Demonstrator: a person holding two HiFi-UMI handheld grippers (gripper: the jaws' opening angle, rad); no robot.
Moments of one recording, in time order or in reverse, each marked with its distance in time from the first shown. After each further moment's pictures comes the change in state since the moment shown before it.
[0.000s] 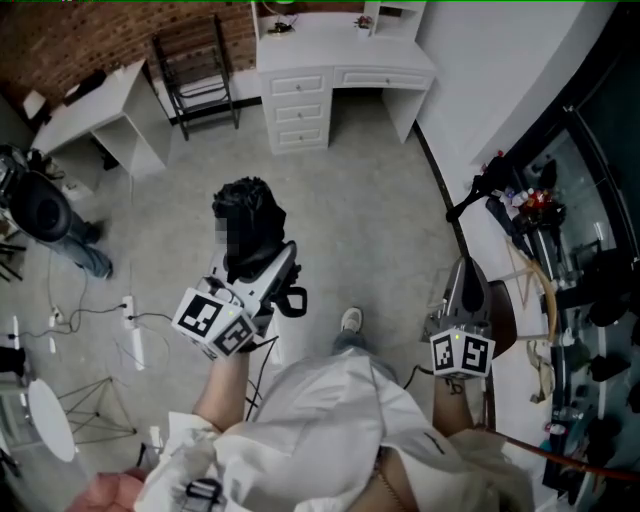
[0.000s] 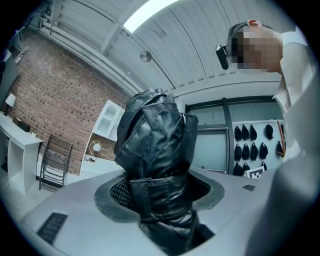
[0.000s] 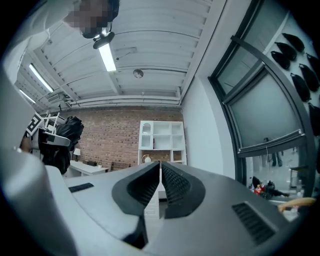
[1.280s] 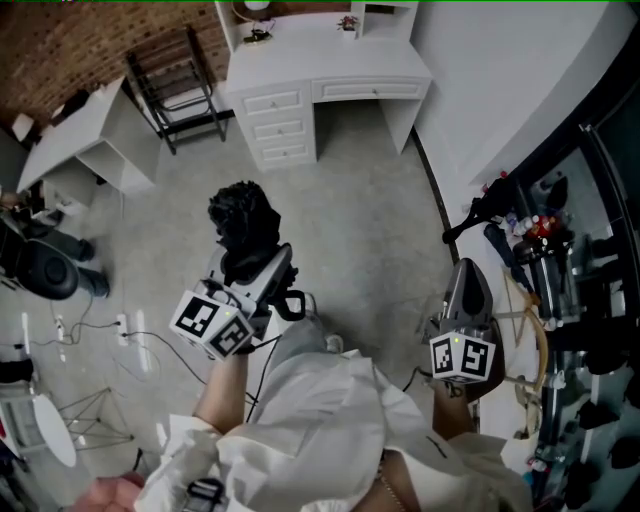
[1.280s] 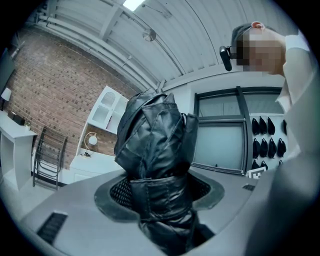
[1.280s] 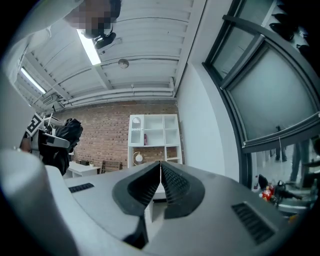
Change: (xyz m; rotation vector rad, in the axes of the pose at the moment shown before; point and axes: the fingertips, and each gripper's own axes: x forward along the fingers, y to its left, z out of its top) left arm 0.304 0.034 -0.021 -0.026 0.084 0.056; right arm 0.234 -0.202 -0.042 0.064 0.047 -0.004
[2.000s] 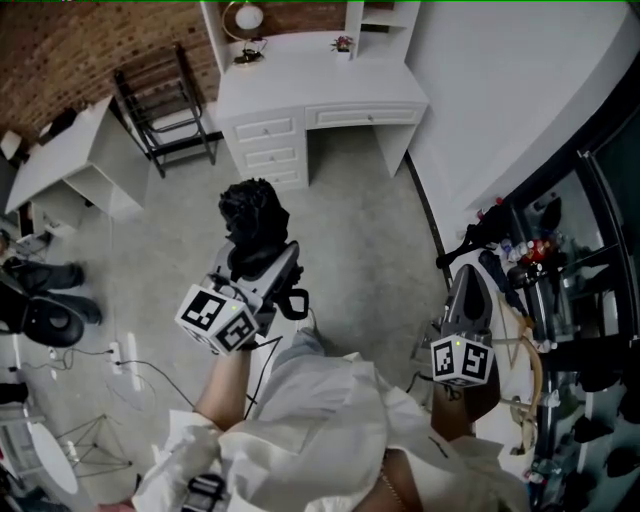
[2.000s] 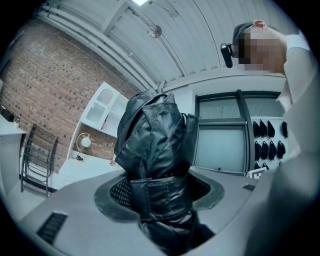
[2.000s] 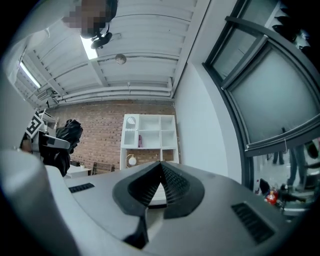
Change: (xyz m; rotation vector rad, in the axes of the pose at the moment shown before) left arm 0.077 0.072 0.019 0.003 -0.047 -0.070; right arm 0.088 0.008 -0.001 -0.036 -0.042 -0.052
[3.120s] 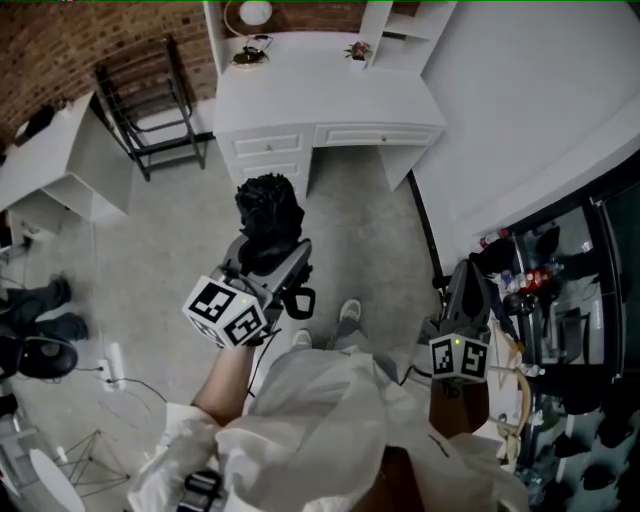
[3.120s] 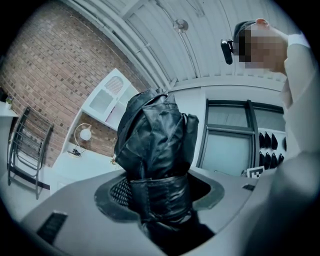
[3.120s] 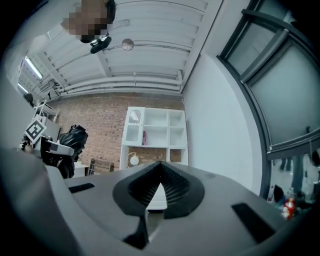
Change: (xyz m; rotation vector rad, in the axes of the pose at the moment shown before) left arm 0.111 0.196 0.025 -0.093 0.017 -0.060; right arm 0.218 0.099 -0.014 -0.057 0.020 0.035
